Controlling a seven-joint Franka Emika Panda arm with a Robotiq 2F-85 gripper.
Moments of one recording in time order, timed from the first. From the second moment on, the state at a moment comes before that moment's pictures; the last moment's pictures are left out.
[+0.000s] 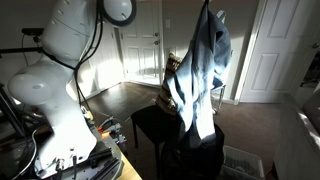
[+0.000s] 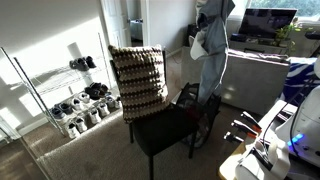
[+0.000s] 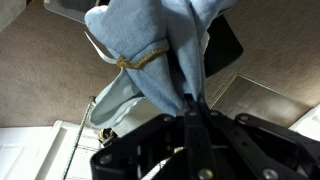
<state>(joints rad) -0.47 0.65 0.06 -0.36 0.25 1.05 -1.04</state>
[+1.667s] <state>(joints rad) -0.40 0.89 -0.03 -0.36 0.01 1.10 -1.21</state>
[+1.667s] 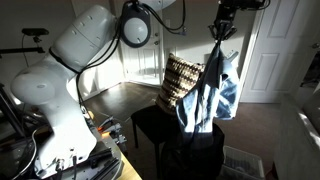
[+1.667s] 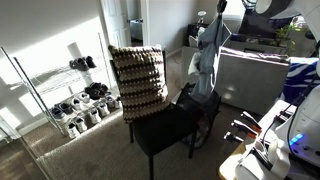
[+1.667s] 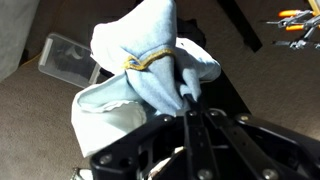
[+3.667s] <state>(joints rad) -0.24 1.10 -0.07 -0.41 -0.09 1.10 -1.22</state>
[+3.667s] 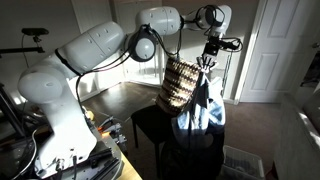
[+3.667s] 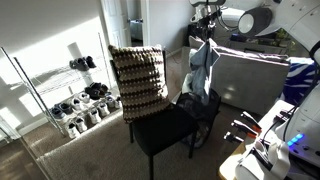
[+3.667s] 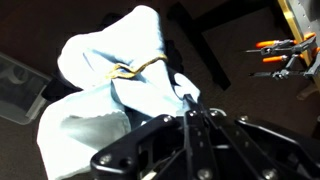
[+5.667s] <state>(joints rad) -0.17 1.27 -0.19 -0.39 -0.33 0.98 -1.52</state>
